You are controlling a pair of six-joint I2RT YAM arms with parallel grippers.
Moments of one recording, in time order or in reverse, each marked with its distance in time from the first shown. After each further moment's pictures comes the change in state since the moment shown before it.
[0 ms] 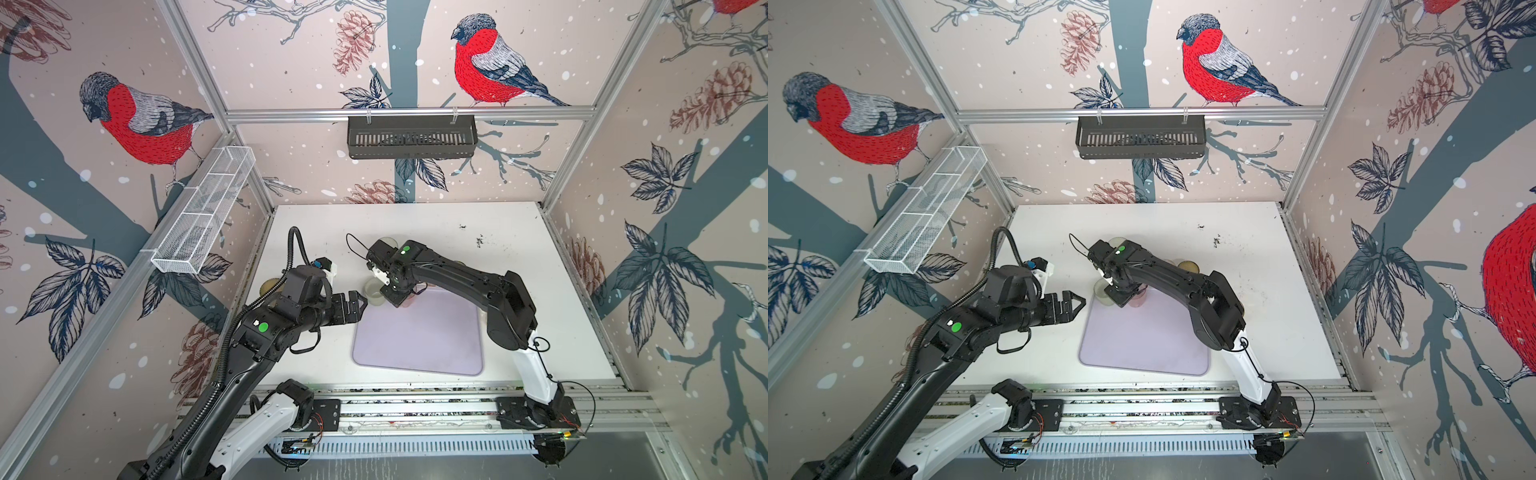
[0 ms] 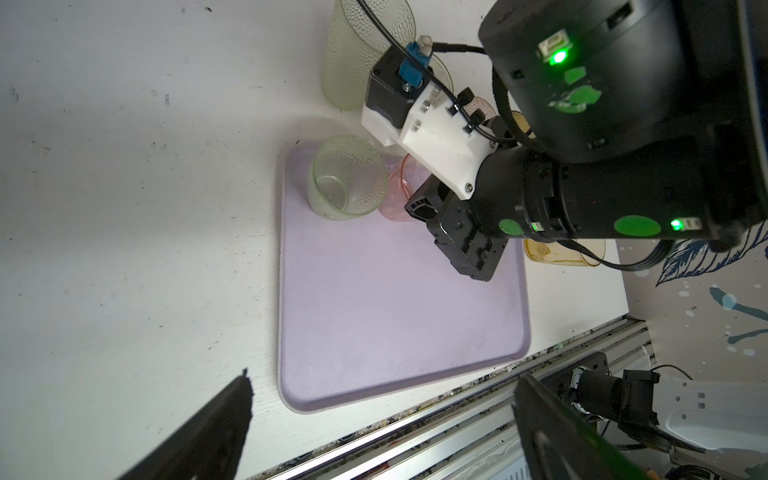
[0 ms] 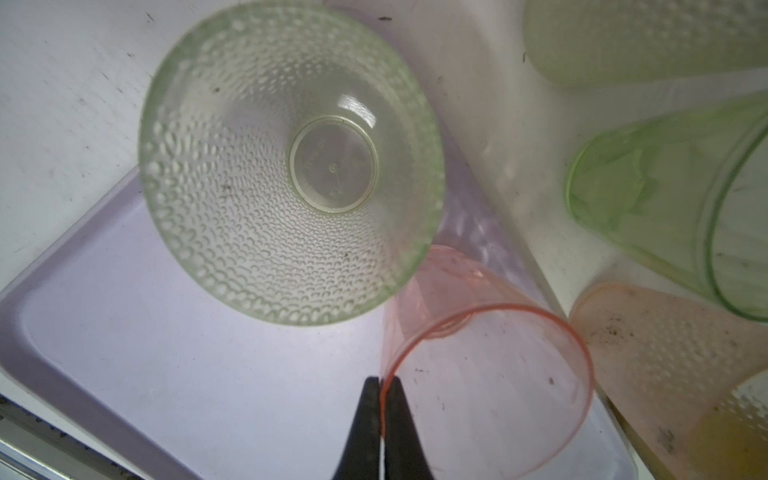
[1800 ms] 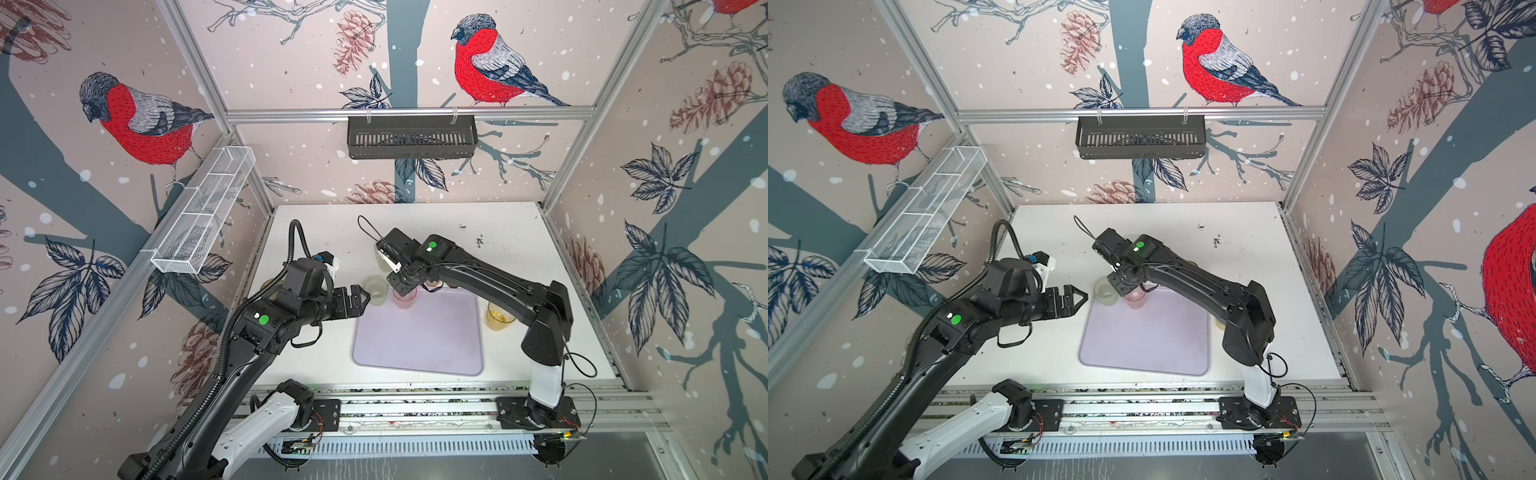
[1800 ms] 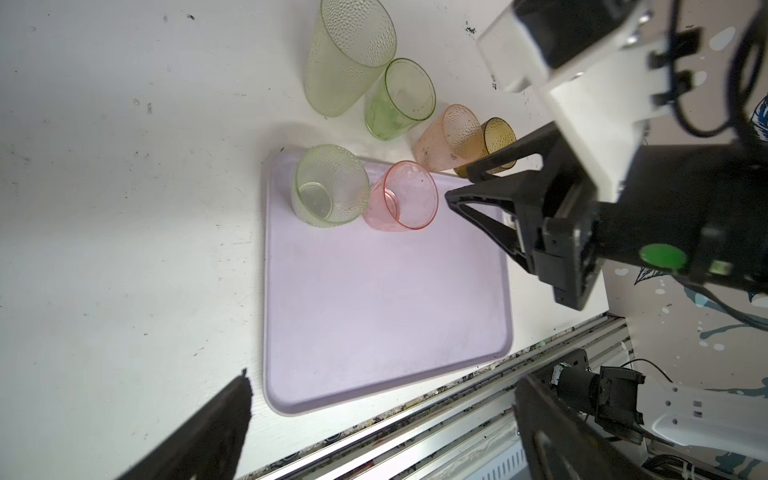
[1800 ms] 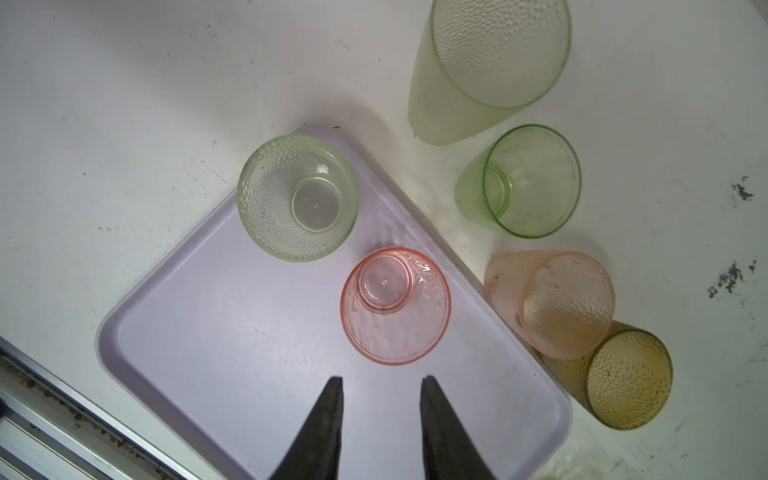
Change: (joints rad) left arm 0.000 0.061 0.071 -0.004 0.025 -0.008; right arm 0.017 -0.293 -0.116 0.074 0.116 0.108
